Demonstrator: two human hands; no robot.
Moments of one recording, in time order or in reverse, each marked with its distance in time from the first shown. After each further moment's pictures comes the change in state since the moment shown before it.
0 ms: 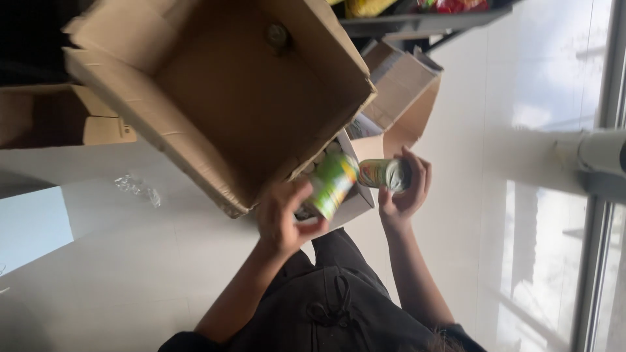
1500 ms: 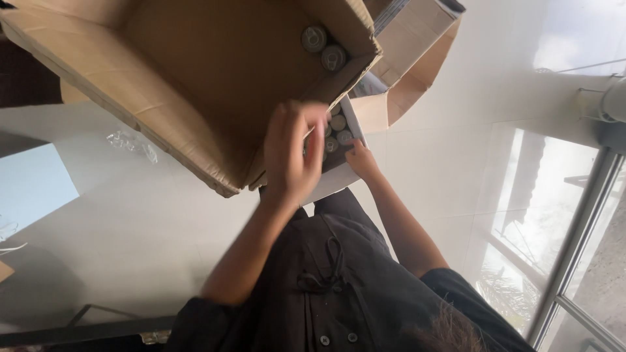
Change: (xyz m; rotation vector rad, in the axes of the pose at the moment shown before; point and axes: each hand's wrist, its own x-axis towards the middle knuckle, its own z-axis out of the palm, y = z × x) left_hand 0.067 -0.023 0.045 -0.147 -0.196 -0.398; right_hand -0.144 0.265 0.051 -0.382 -0.786 0.733
